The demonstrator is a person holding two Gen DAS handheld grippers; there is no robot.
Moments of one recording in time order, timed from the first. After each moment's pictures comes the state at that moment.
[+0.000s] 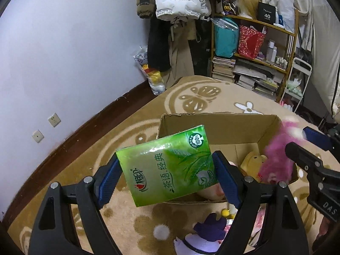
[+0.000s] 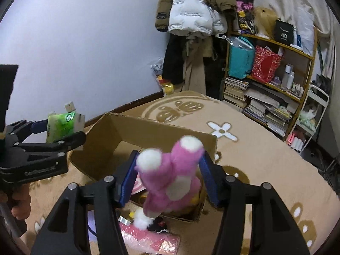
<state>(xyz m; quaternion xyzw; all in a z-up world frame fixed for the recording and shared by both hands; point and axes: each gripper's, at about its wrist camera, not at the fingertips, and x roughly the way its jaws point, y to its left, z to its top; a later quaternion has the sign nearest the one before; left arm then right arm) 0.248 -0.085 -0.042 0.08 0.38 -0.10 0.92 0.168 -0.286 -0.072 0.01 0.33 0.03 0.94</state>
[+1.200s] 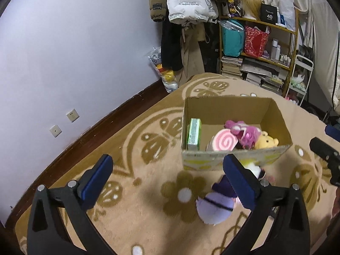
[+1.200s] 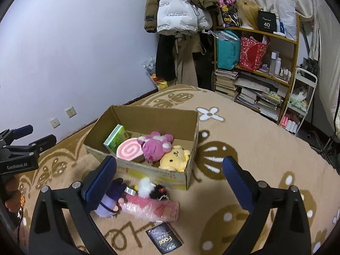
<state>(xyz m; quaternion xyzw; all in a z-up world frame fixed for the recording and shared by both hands) 0.157 -0.036 -0.014 0.10 0.37 -0.06 0.92 0.093 -0.303 -0.061 0.06 0.34 0.00 0.94</state>
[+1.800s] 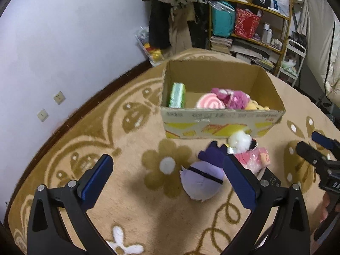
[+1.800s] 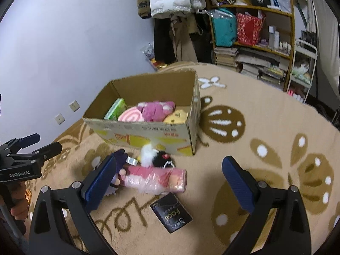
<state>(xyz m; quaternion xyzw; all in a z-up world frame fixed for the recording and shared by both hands) 0.141 -0.043 -0.063 0.09 0.44 -0.11 0.89 0.068 -0.304 -0.116 0.12 0.38 0.01 0.92</state>
